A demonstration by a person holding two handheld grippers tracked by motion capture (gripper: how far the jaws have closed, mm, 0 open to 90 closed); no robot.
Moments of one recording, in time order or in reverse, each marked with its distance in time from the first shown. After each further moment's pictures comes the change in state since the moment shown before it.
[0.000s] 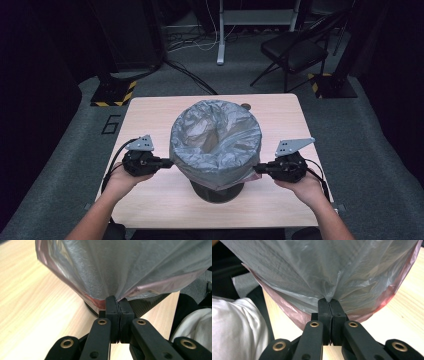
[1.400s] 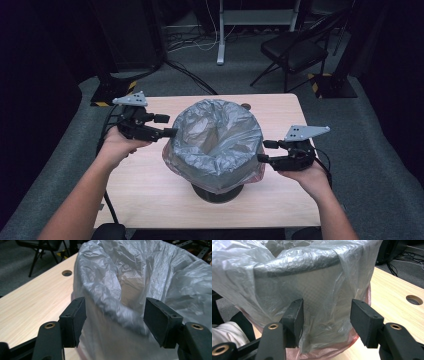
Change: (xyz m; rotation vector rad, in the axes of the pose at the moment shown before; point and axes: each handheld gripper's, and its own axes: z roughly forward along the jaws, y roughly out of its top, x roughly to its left) left arm 0.017 0.102 -0.042 -0.122 -0.006 -0.026; right arm -0.004 0.030 -0.027 -0.132 -0.119 0.011
